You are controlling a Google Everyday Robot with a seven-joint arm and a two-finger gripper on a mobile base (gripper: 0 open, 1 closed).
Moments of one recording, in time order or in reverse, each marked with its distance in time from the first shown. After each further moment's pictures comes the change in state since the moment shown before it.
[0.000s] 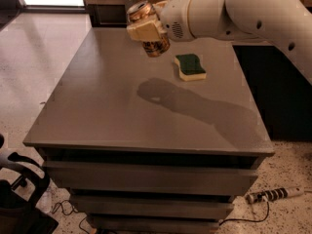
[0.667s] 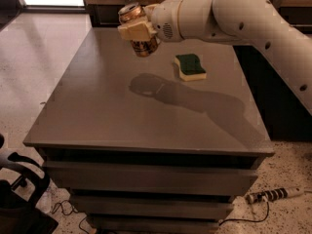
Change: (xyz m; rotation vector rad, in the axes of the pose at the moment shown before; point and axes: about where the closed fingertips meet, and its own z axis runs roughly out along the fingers) arm 0.000 -0.004 0.036 -0.080 -0.076 0.045
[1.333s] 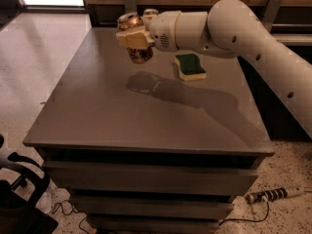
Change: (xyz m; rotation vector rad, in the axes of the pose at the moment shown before) arm 0.021 -0.001 0.017 -0.027 -0.062 0.054
